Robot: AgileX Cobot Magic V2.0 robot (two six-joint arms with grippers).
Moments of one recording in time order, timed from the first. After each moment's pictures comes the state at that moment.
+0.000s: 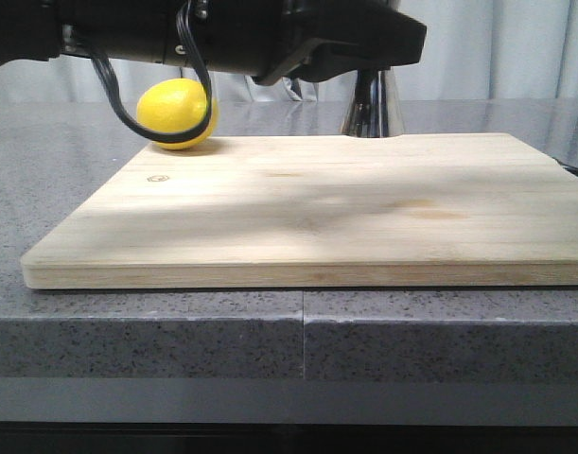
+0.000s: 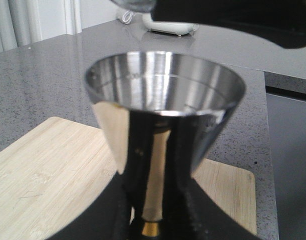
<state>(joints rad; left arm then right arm) -0.65 1.71 -0.99 1.04 -0.78 -0.83 0.48 1.07 -0.86 -1.04 -0.02 0.10</state>
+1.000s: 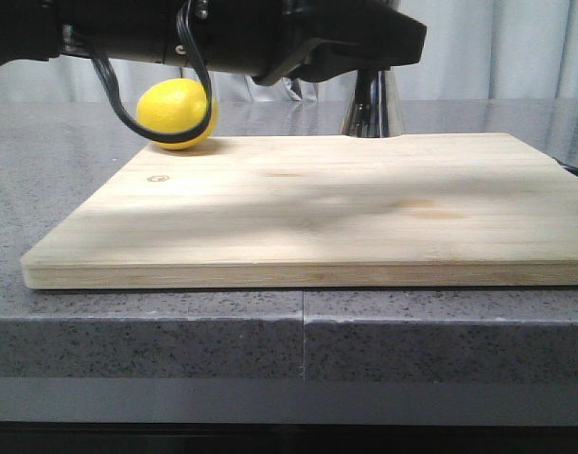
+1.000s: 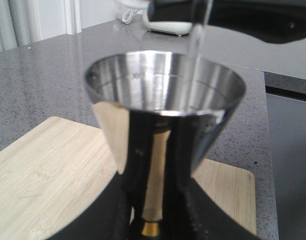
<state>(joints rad) -0.65 1.71 -0.99 1.04 -0.78 -0.83 0.48 1.07 -0.86 -1.28 -0.02 0.10</state>
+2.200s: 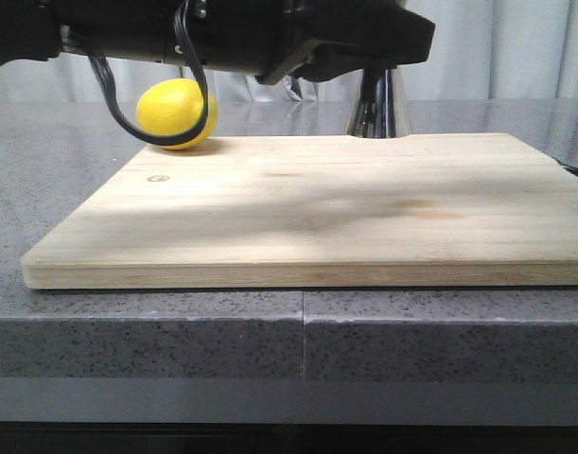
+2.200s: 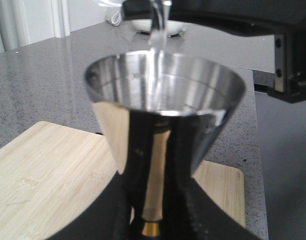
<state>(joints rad) -0.65 1.71 -0.99 1.07 -0.81 -0.83 0.48 1.07 -0.86 -1.45 0.00 0.10</state>
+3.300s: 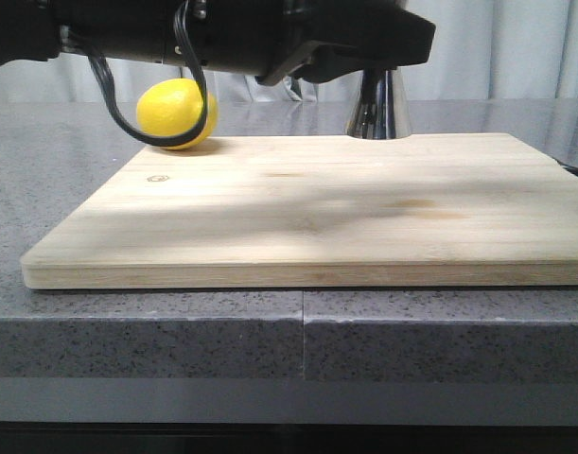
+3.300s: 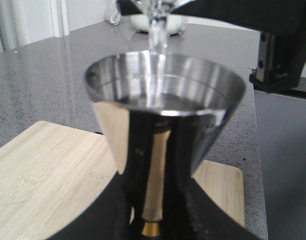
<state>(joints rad) -0.65 1.71 -0.99 1.08 -0.81 -0.83 0.48 1.07 -0.86 -1.66 0.00 0.10</state>
